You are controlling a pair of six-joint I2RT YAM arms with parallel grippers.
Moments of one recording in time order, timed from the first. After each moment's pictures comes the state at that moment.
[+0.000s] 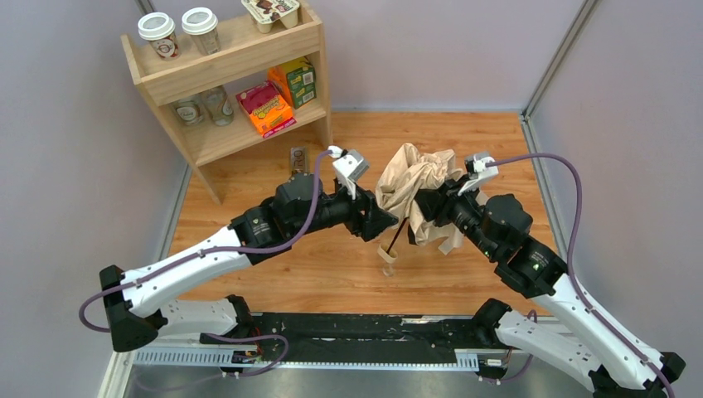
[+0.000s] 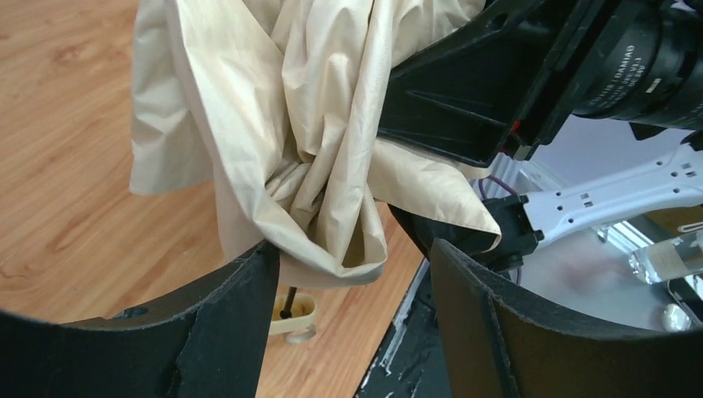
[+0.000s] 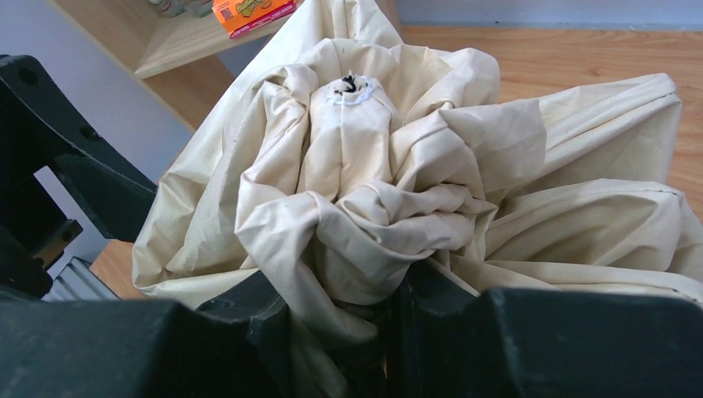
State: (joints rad) left arm -1.03 1.10 1.10 -0.15 0.08 -0.36; right arm 0.77 0.69 0.88 -0.28 0.17 0.39
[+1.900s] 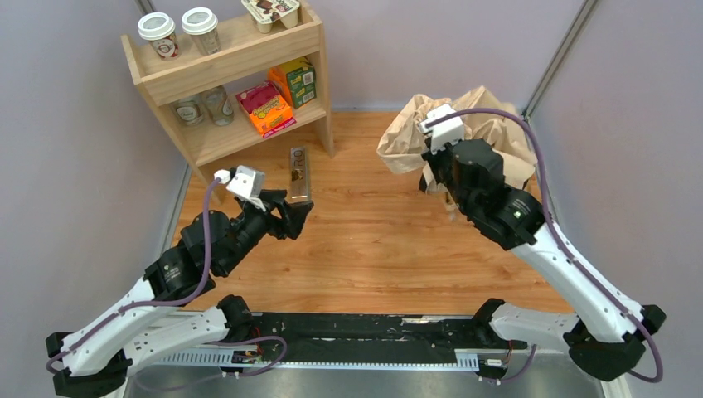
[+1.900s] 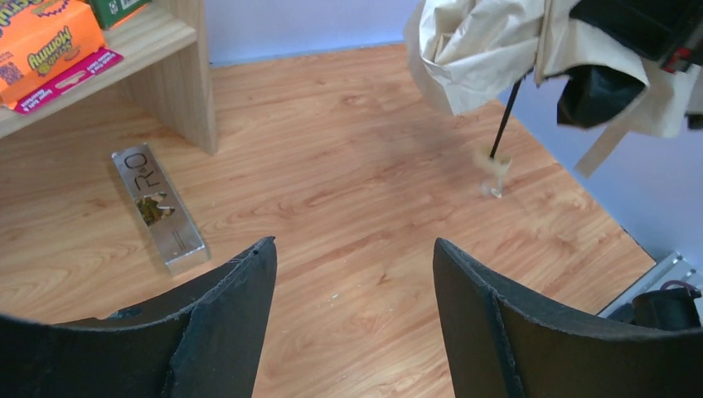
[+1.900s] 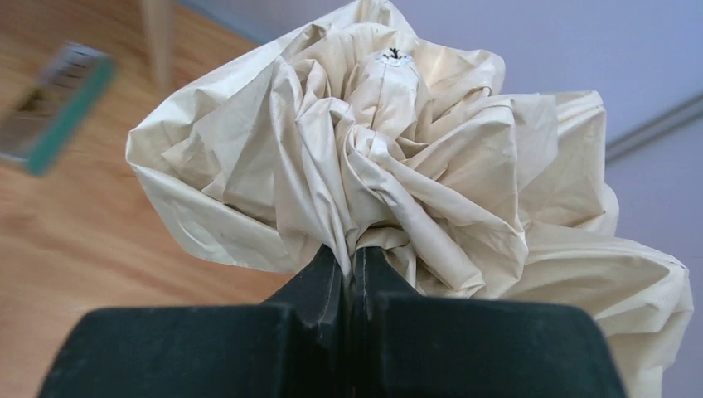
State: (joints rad) left arm -0.98 0.61 0.95 -0.41 -0.41 -0.27; right arm 0.77 1.04 1.33 -0.55 0.46 -0.15
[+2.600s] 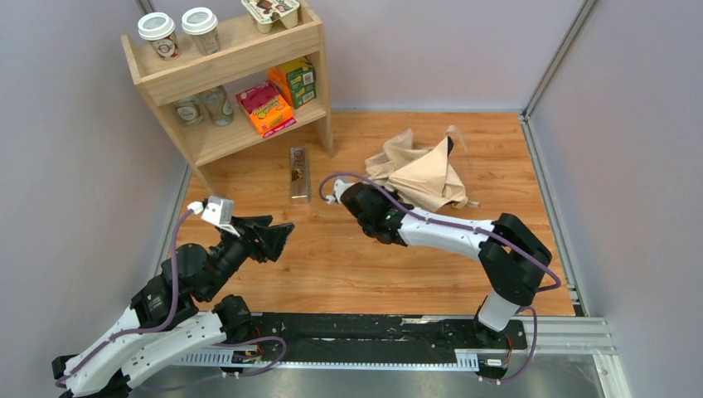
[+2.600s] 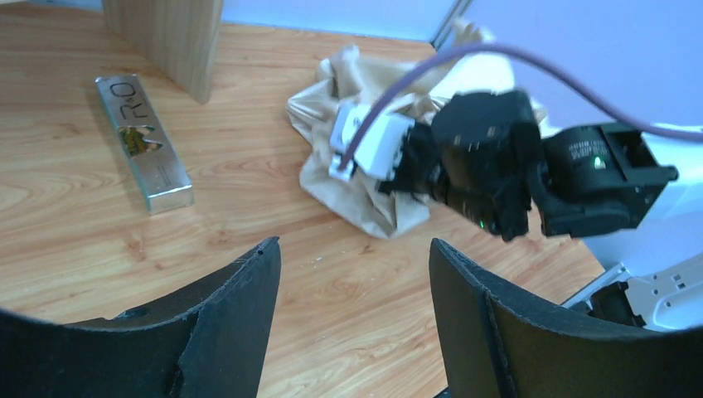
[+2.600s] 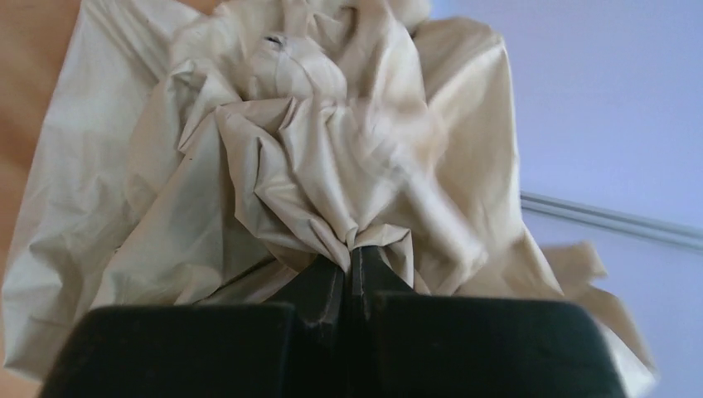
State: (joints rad) left arm -0.98 0.31 0.73 -0.47 -0.43 -0.44; right arm 0.93 1.66 1.12 -0.17 0.86 -0.71
